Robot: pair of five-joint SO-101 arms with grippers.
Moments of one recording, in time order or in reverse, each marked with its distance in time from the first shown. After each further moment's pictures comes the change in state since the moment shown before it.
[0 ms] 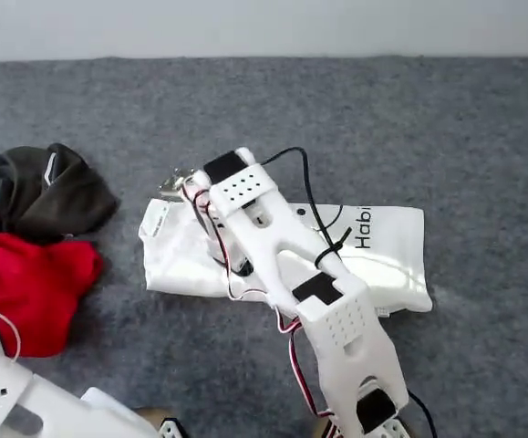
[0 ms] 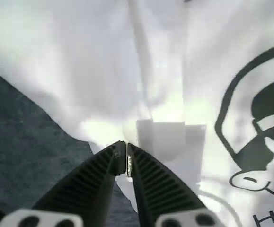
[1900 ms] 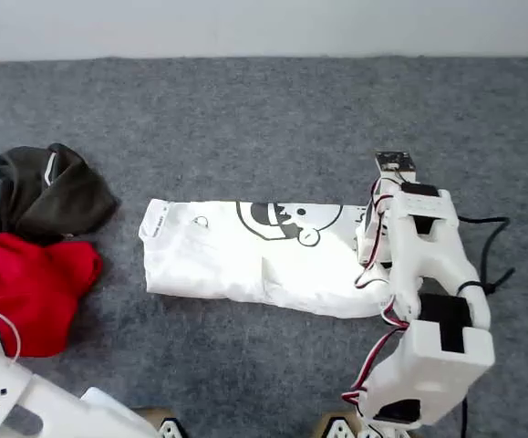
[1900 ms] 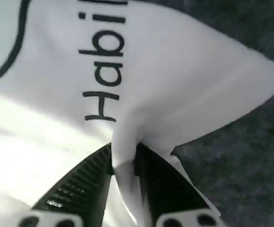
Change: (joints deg) left arm 0.0 0.0 0.0 0.0 0.0; right arm 41.8 -26.8 53.0 -36.2 -15.4
